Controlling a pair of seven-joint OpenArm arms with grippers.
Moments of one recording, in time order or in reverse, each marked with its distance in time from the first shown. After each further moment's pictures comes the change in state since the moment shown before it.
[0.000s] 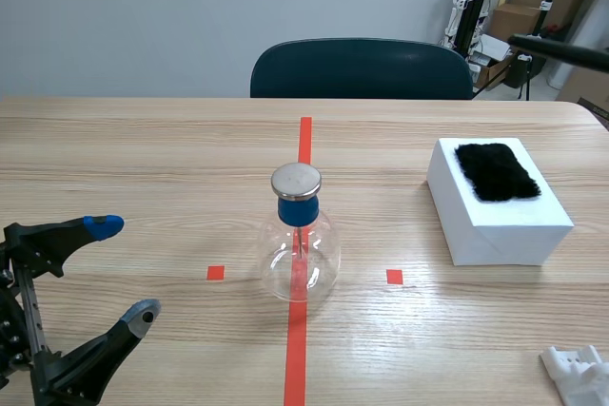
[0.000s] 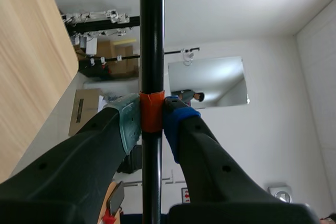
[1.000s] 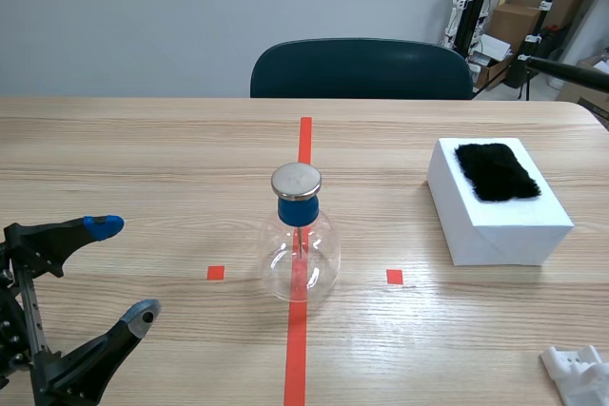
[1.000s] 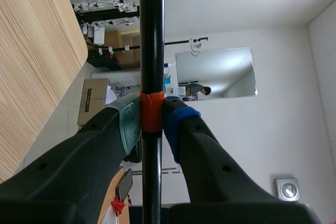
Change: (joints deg) left arm 0.0 0.0 0.0 0.0 0.0 0.0 0.0; right arm 0.0 0.1 0.0 -2.3 0.6 0.3 -0.2
